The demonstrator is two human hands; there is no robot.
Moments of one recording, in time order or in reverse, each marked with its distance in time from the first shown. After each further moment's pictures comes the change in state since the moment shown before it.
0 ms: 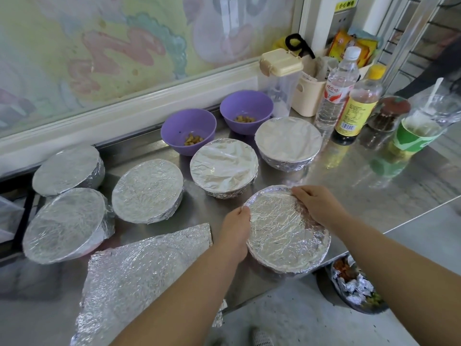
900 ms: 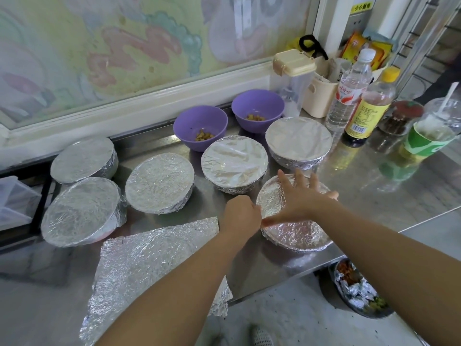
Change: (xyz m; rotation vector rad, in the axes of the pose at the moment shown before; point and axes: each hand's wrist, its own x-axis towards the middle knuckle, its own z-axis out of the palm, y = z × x) left_hand -0.022 0.033 -0.012 0.994 0.174 0.464; right_hand -0.013 -0.068 0.025 -0.946 -0.377 0.089
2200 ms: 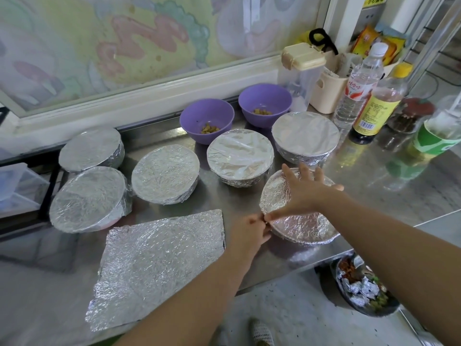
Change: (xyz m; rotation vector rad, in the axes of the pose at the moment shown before) left_hand -0.047 -0.015 0.031 -1.050 -0.192 -0.315; right_hand -0.001 0.000 -0.007 -0.039 -0.024 -0.023
